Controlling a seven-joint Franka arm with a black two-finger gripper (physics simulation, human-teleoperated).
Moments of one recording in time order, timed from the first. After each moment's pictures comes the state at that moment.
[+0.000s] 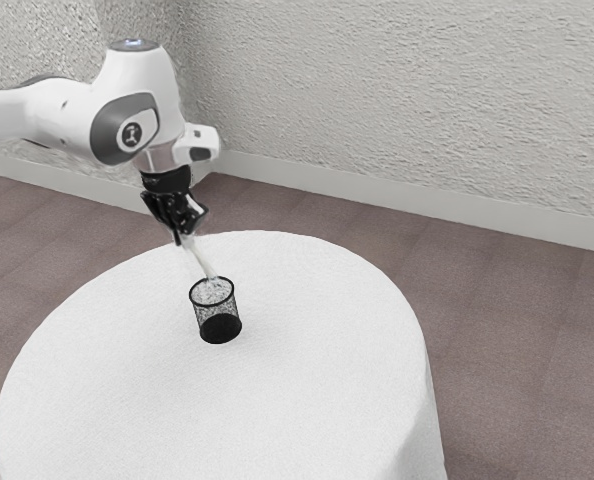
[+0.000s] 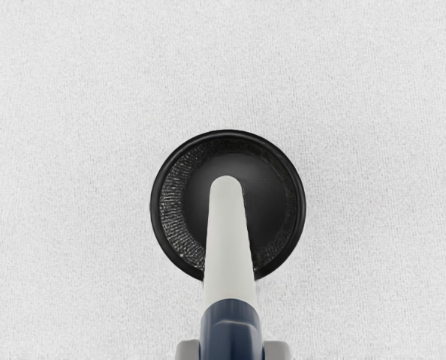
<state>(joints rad) -0.03 0.03 0.03 -1.93 0.07 2.00 0.08</state>
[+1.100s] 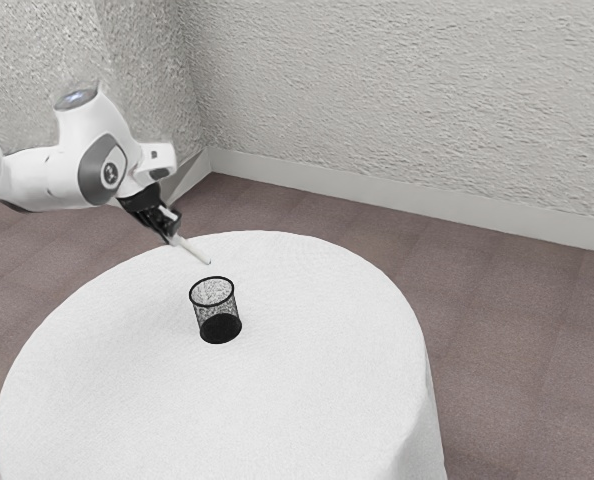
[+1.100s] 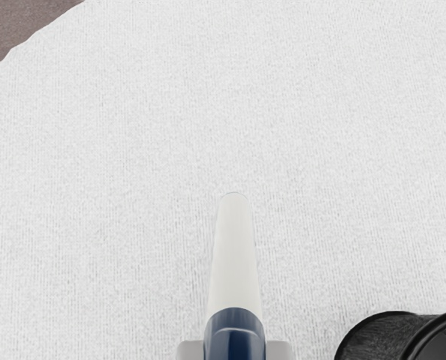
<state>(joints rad) 0.14 0.19 0.06 -1.99 -0.16 2.46 0.41</state>
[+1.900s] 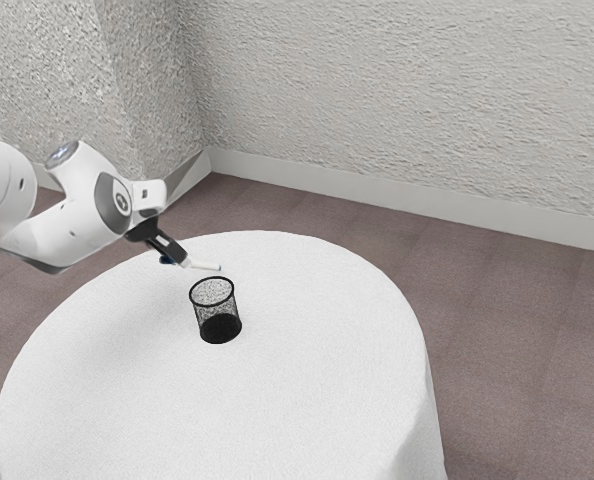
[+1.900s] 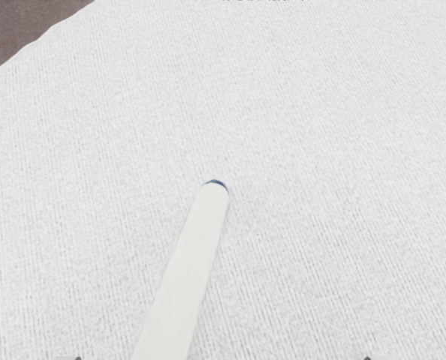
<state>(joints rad) 0.19 0.37 0.06 -1.98 -0.58 2.68 1.00</state>
